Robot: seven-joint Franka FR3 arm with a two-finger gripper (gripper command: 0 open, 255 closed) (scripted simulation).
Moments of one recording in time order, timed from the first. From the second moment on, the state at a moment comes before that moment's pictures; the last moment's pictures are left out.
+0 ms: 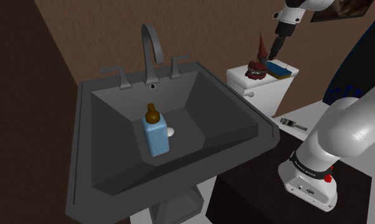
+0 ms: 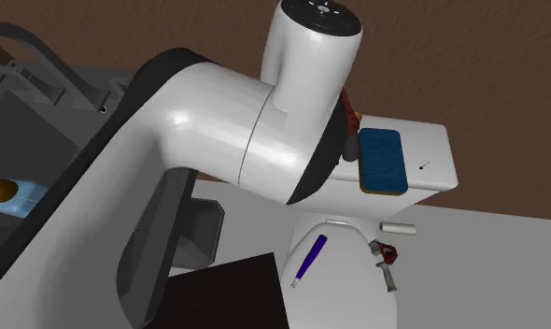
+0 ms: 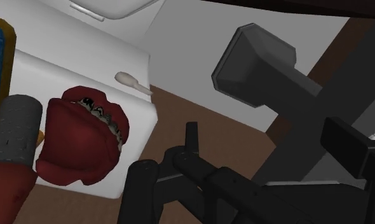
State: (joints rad) arm 0.02 -0.37 -0.64 -2.14 -0.08 1.78 -0.73
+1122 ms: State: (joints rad) arm -0.25 0.52 -0.80 -1.48 0.47 1.62 -1.44
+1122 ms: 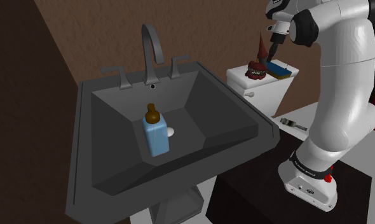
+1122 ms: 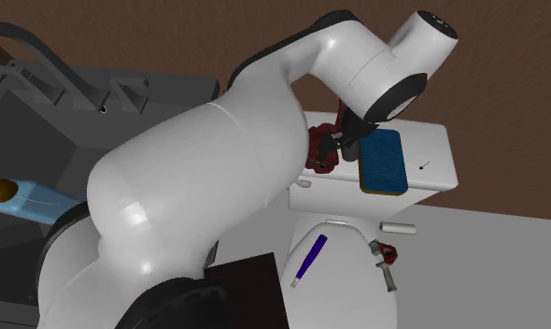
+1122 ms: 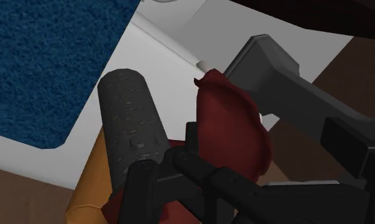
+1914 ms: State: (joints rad) arm -0.27 0.57 -0.78 -1.52 0.51 1.69 -1.47
